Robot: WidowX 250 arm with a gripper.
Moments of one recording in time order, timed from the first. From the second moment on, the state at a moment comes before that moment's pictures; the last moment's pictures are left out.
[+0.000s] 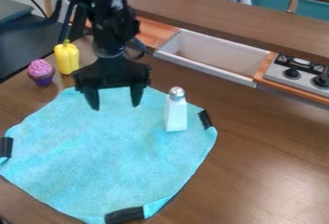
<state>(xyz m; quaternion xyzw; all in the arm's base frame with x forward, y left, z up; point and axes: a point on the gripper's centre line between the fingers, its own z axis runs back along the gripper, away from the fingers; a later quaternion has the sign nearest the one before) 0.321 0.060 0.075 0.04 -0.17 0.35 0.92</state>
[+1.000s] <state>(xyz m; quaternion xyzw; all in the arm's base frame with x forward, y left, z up) 0.391 0.009 0.075 -0.01 -0.17 0.34 0.92</state>
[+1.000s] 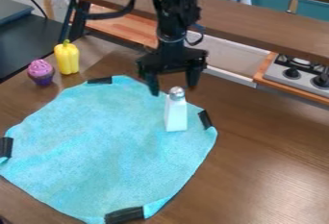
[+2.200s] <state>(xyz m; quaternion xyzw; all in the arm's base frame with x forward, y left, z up) 0.405 0.011 0.050 0.02 -0.14 0.37 0.92</state>
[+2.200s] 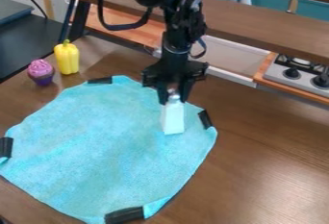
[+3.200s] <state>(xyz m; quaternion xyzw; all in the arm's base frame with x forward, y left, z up) 0.458 -0.110 0.073 -0.04 -0.13 0.14 0.98</state>
